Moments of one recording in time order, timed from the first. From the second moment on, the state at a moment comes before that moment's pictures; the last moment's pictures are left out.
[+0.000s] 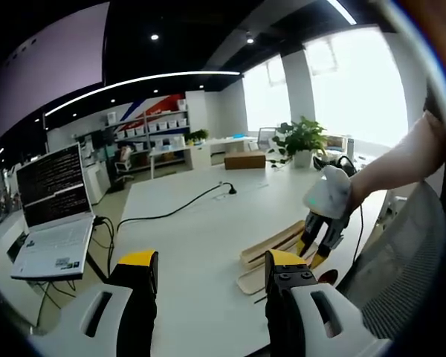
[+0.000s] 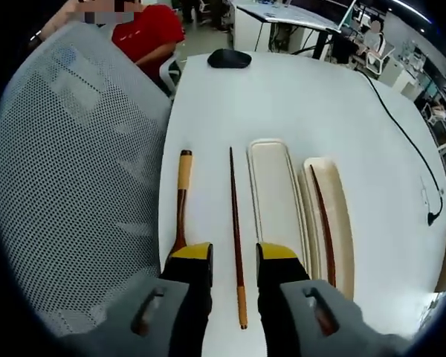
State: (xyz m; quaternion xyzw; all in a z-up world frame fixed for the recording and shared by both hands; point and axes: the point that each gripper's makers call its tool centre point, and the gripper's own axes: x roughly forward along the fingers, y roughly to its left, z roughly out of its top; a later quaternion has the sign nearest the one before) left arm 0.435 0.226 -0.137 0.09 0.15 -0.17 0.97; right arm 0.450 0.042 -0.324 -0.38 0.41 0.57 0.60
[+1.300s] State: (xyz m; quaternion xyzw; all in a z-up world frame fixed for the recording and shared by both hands) left arm 0.435 0.227 -0.139 0.09 0.15 -0.17 0.97; right arm 0.449 0.047 -0.363 -0.42 0.44 0.58 0.54
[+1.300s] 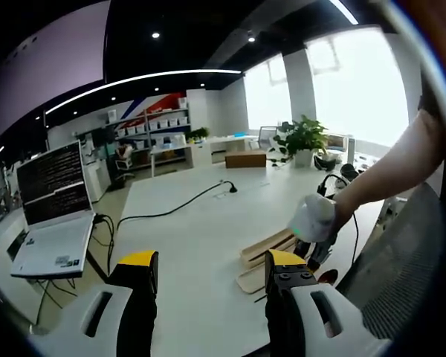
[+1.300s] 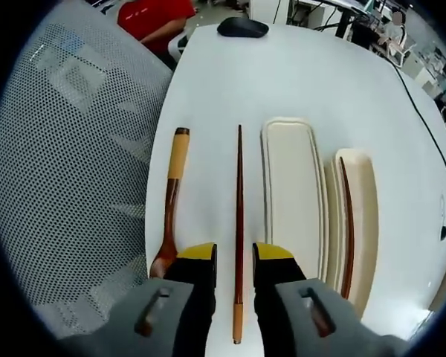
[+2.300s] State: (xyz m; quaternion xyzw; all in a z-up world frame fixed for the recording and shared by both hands) left arm 0.437 0.224 -0.138 0.09 0.15 -0.17 0.97; right arm 0.454 0.047 -0.364 -0.44 0.43 0.56 0.55
